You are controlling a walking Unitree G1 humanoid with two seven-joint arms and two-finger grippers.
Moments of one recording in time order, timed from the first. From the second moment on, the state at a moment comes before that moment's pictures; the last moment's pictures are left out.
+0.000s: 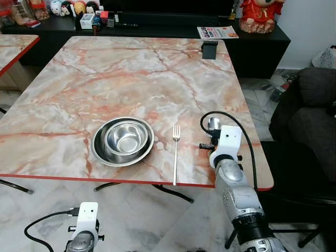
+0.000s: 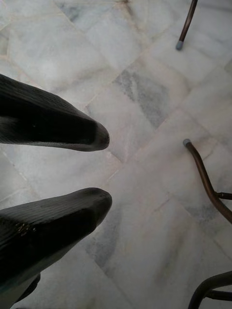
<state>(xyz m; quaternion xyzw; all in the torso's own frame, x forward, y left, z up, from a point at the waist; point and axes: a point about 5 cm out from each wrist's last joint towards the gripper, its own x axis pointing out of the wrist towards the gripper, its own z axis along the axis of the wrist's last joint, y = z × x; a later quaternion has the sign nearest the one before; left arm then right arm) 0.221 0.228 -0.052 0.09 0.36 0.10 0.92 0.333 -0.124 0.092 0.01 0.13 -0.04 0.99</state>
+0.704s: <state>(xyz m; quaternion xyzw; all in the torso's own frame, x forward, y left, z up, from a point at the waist) 0.221 0.228 -0.053 0.09 0.36 0.10 0.92 0.333 -0.121 0.086 0.00 0.13 -0.04 0.99</state>
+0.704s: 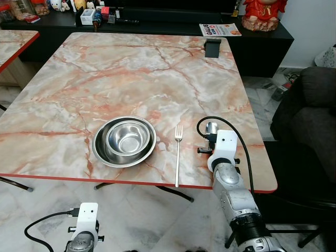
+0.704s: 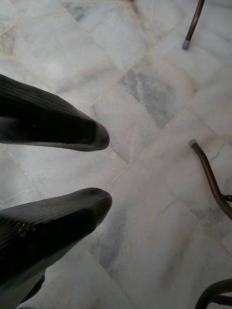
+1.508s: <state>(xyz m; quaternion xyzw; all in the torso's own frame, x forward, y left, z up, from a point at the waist) 0.222 0.227 -0.052 0.09 0.36 0.10 0.92 0.337 -0.118 0.107 -0.04 0.06 -0.03 1.00</state>
